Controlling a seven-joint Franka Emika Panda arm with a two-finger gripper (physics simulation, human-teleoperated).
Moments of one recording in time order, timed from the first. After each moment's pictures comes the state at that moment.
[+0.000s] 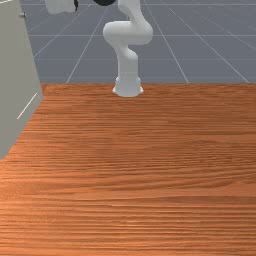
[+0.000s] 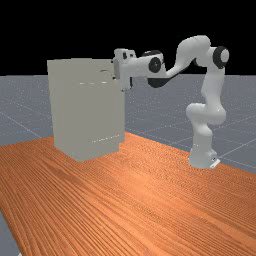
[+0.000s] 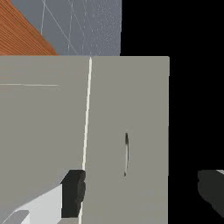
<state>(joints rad) -0.10 -0.28 -0.10 -2.14 -1.60 1.85 1.02</state>
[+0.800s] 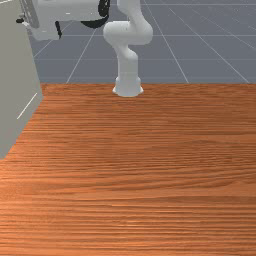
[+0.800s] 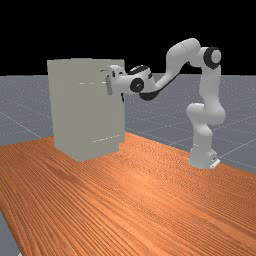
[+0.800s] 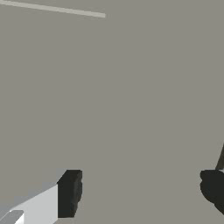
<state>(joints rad) -0.15 -0.11 -0.14 -2.14 -1.61 1.69 1.09</state>
